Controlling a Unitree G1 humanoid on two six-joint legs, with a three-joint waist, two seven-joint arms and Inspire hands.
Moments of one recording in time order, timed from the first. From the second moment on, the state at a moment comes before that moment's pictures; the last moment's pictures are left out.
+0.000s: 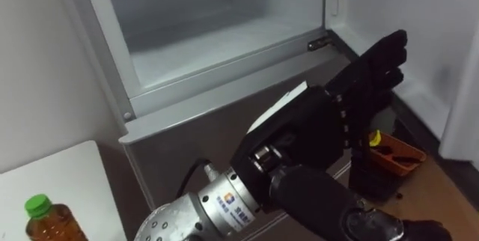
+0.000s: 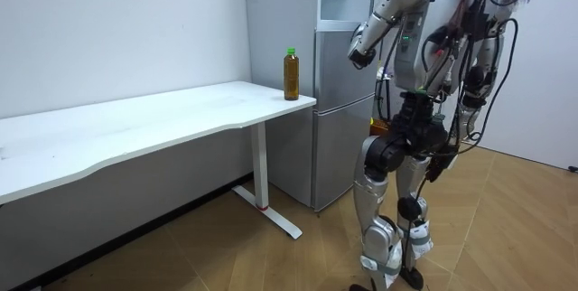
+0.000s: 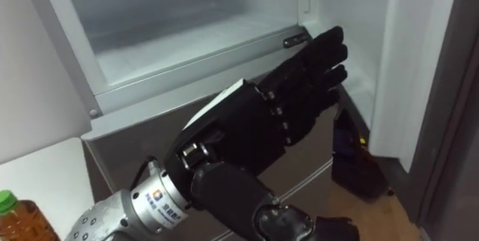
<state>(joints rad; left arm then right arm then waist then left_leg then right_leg) -0.43 0.21 -0.39 -0.27 -0.66 0.10 -0.37 0.09 -0.28 0.02 1.25 0.54 0.02 0.15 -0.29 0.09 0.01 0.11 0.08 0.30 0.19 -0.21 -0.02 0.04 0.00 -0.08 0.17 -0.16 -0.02</state>
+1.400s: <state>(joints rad) -0.12 0.22 0.03 -0.45 -0.61 -0.02 -0.16 0.15 -0.25 0.01 1.28 0.55 -0.03 0.17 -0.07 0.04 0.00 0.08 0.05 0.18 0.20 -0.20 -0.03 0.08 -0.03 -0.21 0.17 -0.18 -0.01</state>
